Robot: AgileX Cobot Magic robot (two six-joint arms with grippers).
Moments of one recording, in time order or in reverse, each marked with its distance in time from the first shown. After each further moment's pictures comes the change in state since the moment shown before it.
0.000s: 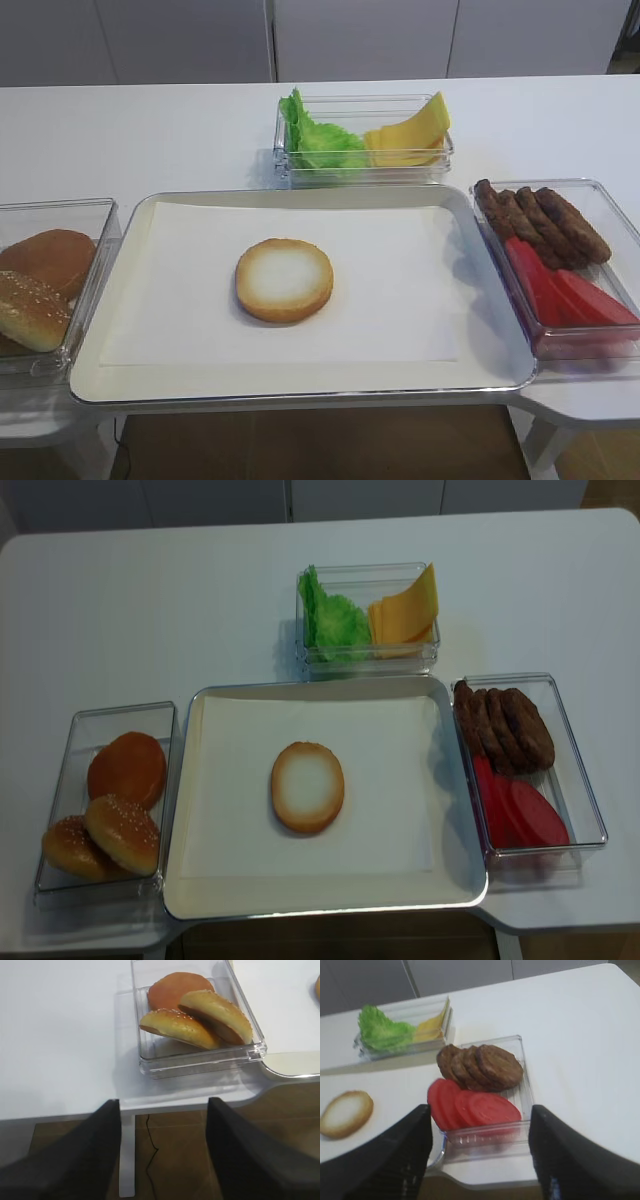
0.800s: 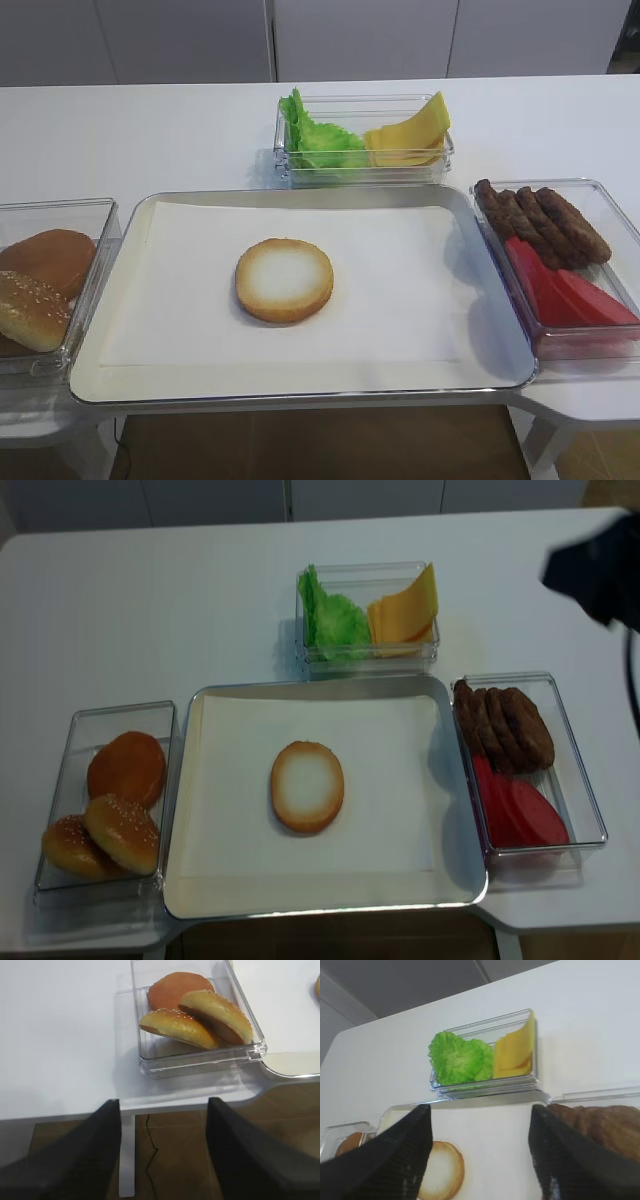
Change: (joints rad) left arm 0.000 0.000 0.000 0.000 0.000 0.000; right arm 0.000 1.037 -0.503 0.488 -0.227 -0.249
